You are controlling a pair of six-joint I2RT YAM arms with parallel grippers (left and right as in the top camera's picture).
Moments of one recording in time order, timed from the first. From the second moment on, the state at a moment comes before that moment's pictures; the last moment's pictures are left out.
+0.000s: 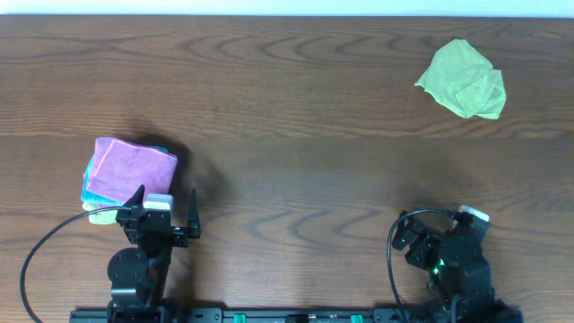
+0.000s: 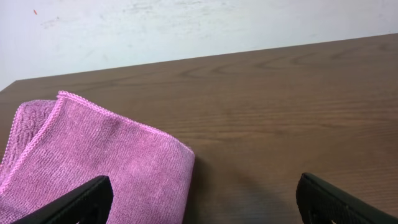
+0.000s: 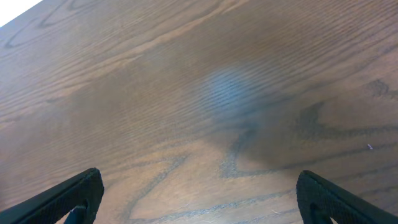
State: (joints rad) left arm -0.01 0.01 0.09 -0.29 0.06 0.09; right arm 0.34 0.27 0.43 -0.89 0.27 0.70
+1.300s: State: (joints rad) left arm -0.01 0.01 0.09 -0.29 0.05 0.09; right arm 0.11 0.06 0.26 -0.85 0.12 0.04
